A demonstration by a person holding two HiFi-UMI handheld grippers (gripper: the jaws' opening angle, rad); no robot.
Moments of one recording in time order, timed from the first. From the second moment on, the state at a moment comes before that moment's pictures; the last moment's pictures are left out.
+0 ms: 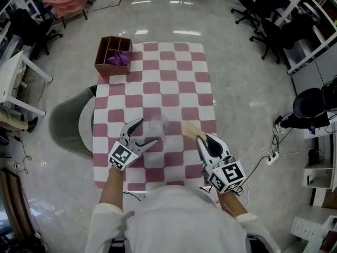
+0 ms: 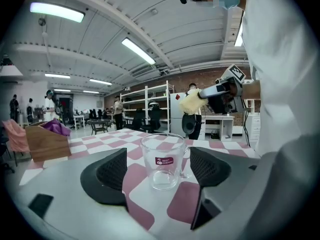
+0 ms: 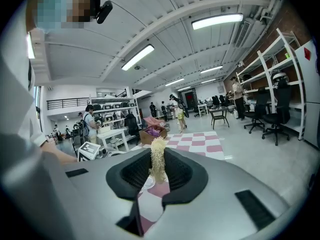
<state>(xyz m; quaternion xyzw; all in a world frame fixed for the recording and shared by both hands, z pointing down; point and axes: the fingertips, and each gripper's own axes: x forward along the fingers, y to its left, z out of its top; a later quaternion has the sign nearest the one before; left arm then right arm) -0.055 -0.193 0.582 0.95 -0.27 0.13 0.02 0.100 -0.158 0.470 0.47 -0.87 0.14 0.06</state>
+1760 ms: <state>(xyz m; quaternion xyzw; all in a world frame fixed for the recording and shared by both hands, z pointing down) 0.001 -0.214 0.618 0.97 -0.20 0.16 0.04 0.136 -0.173 0.490 0.50 -0.84 0.17 0.09</state>
